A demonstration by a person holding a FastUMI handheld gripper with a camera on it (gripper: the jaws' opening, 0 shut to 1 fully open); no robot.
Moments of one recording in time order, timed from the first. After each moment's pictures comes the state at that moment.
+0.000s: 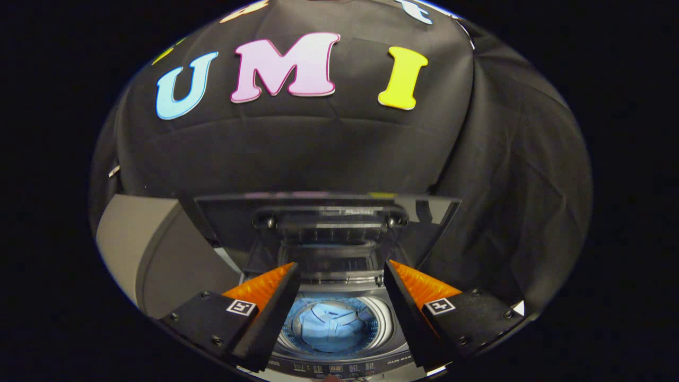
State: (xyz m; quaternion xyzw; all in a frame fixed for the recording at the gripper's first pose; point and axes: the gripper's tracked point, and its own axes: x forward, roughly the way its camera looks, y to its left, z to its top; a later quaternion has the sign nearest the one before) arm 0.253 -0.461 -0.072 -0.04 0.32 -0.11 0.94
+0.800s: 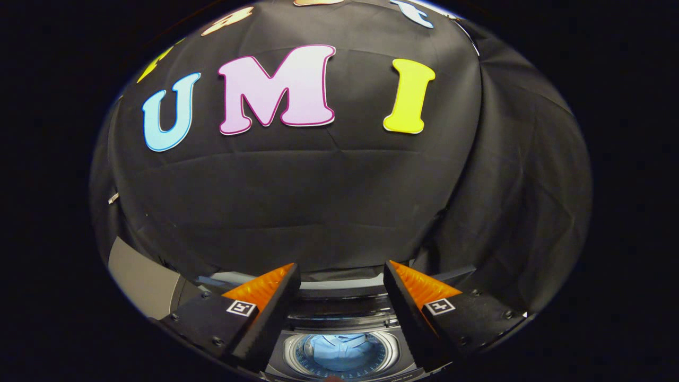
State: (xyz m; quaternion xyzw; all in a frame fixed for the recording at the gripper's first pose) arm 0.353 -0.461 -0.042 -0.01 0.31 -0.10 0.95
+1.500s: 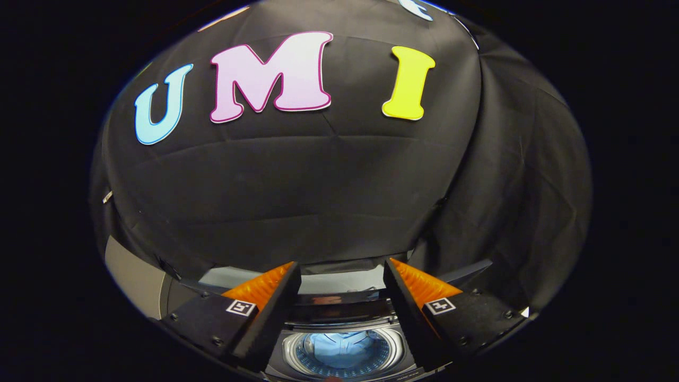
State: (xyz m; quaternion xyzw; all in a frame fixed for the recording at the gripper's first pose) arm 0.356 -0.462 -0.067 -0.02 0.32 -0.11 0.94
